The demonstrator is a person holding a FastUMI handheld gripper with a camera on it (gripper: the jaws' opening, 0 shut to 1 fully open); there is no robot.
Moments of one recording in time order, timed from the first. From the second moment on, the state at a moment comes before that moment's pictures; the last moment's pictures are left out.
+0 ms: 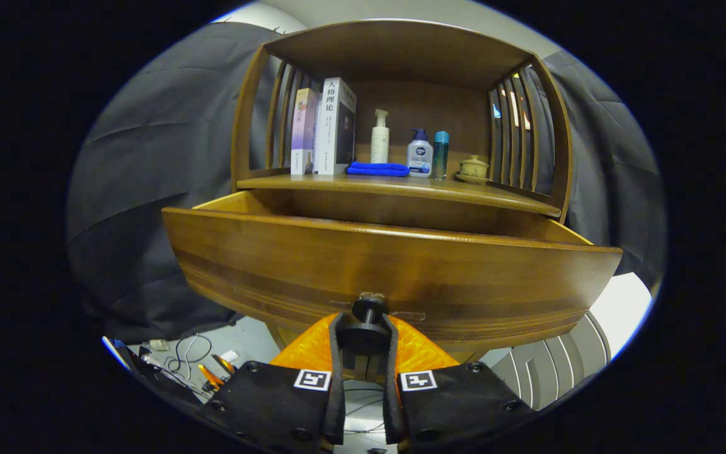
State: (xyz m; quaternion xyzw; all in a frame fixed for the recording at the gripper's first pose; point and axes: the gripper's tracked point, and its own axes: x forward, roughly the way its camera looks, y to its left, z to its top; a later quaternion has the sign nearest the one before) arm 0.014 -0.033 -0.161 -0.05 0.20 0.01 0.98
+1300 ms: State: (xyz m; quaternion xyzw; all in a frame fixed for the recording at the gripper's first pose) arm -0.056 -0.020 -0.131 -0.07 0.10 0.05 0.99
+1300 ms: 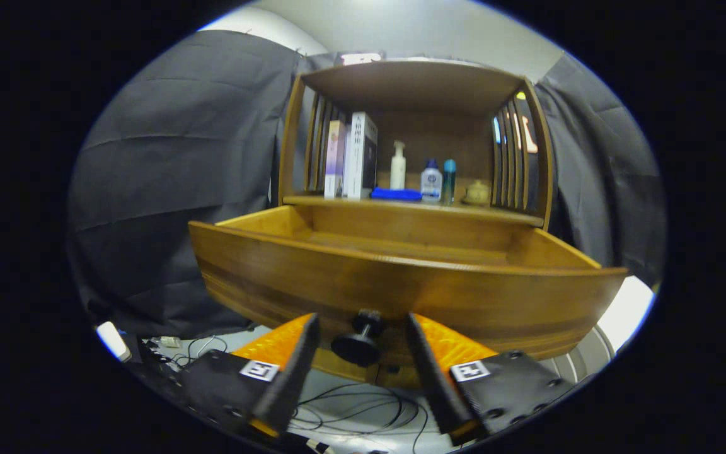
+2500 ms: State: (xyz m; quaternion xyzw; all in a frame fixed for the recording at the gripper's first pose) arm 0.018 -0.005 -0.026 0.00 0.19 0.20 0.96
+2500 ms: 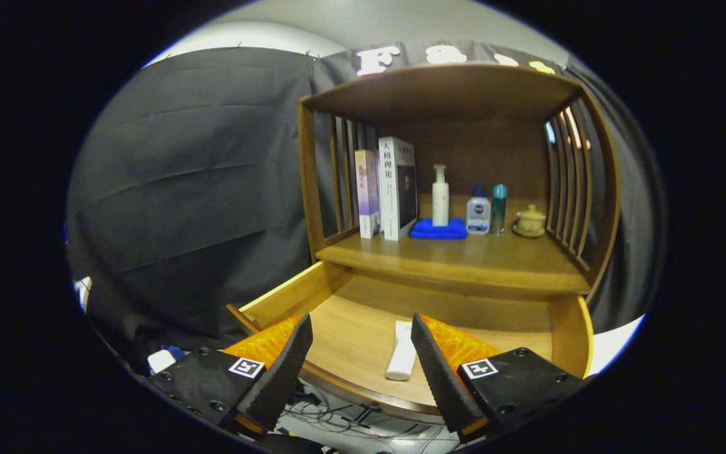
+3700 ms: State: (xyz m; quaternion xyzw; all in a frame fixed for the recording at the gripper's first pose) arm 0.115 -0.019 -0.153 -0.10 0.48 0.21 0.84
